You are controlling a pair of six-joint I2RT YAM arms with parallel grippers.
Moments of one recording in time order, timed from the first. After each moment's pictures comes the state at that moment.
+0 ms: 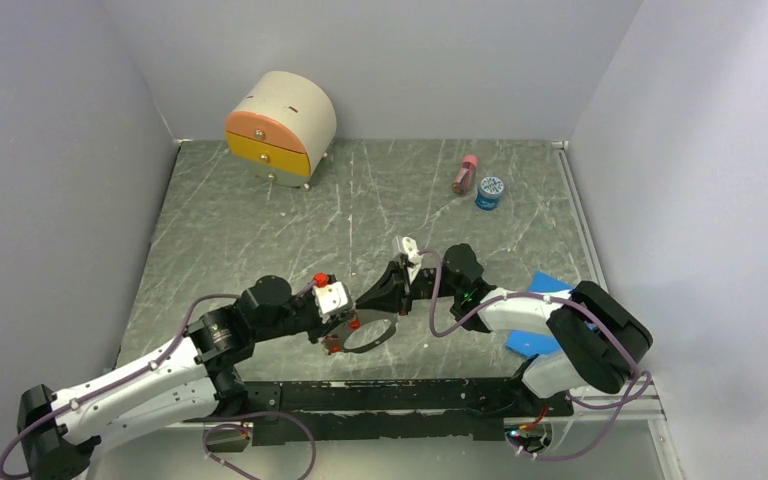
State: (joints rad) left arm -0.96 0.68 0.52 -0.20 0.18 0.16; right arm 0.76 1.42 0.48 1.02 -0.94 0.22
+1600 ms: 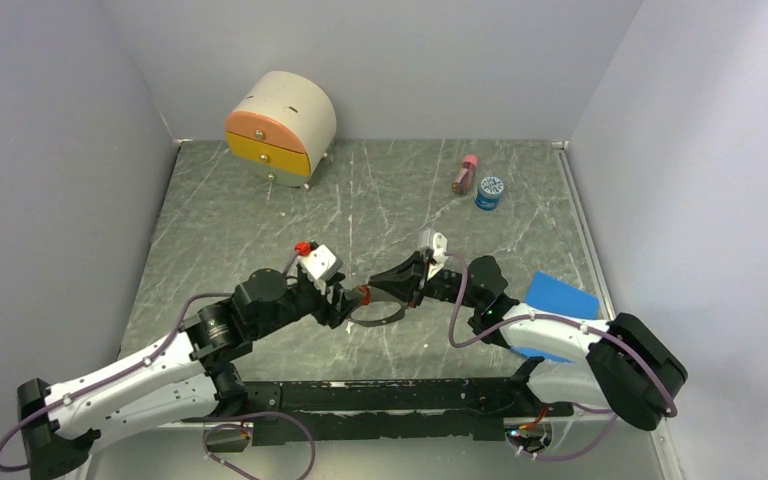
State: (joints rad) left arm -1.01 0.70 0.63 -0.16 -0.08 -0.13; right arm 0.77 1.19 0.37 0.98 -0.61 0.20
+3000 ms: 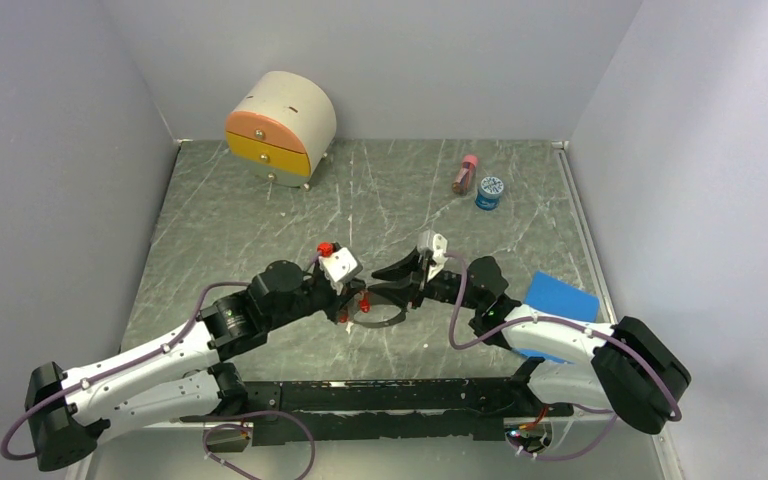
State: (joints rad) left arm -1.00 0.84 0.66 -0.07 -0.01 0.00; right arm 0.77 1.16 0.37 0.93 -0.59 0.20
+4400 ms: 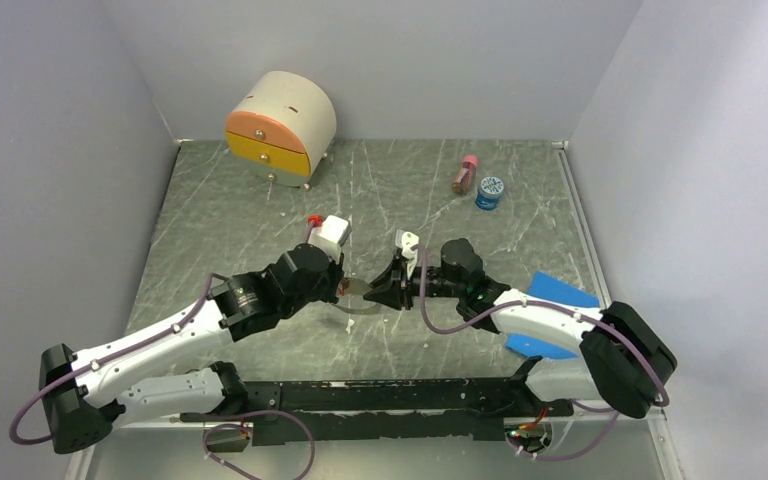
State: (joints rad) left arm -1.00 0.98 0.87 -0.44 -0.37 -0.37; right arm 0.77 1.26 0.52 0.59 -0.69 0.05
